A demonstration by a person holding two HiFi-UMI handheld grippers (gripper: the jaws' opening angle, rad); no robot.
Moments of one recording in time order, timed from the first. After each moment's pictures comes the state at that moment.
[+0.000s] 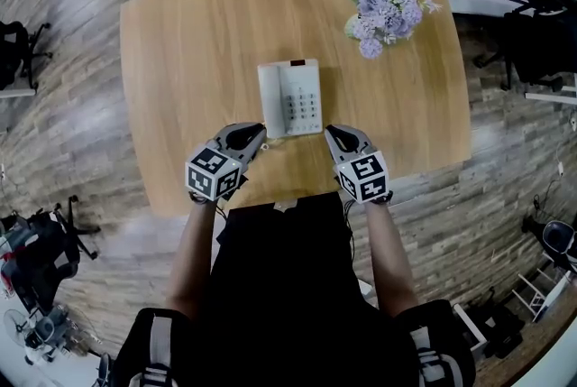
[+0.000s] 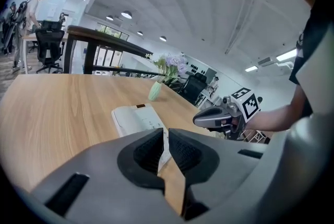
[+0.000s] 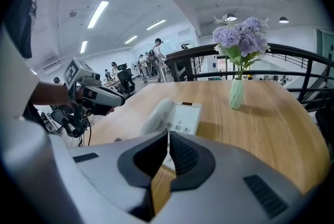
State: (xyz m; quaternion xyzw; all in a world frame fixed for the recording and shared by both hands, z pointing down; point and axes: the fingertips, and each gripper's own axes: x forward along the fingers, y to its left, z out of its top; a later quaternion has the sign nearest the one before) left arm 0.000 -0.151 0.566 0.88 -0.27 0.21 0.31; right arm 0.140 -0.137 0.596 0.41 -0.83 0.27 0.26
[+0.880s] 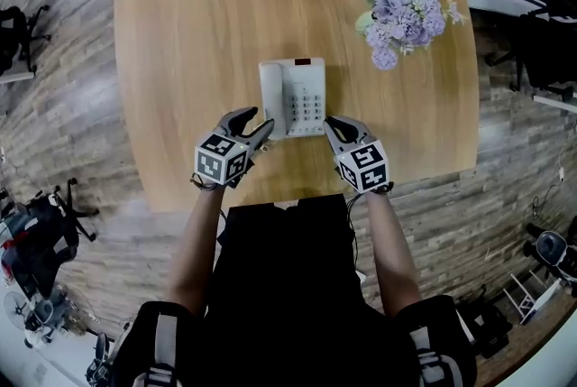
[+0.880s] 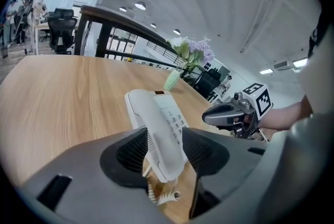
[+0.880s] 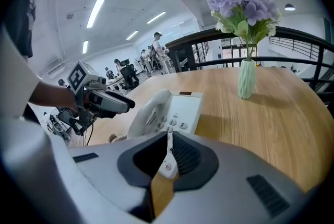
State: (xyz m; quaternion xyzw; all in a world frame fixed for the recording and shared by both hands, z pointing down) left arm 0.001 -0.184 0.638 0.84 -0.31 0.24 0.36; right arm 0.137 -0.167 0.647 0.36 -0.84 0.31 0.28
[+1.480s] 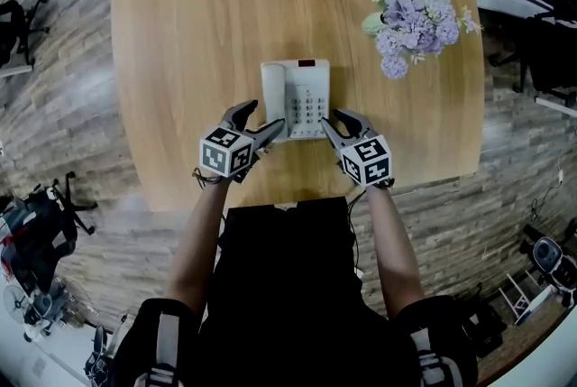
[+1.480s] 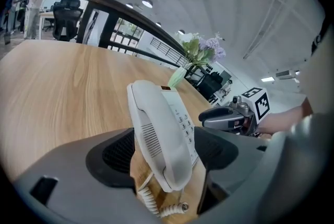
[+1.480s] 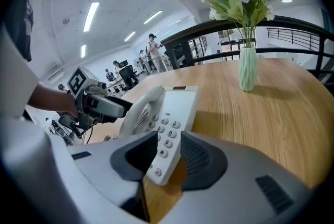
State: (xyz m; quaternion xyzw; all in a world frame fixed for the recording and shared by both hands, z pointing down) left arm 0.007 -0.198 0.668 0.83 -0.31 0.23 0.40; right arm 0.137 -0.185 0.673 0.36 -0.83 0.33 0.27
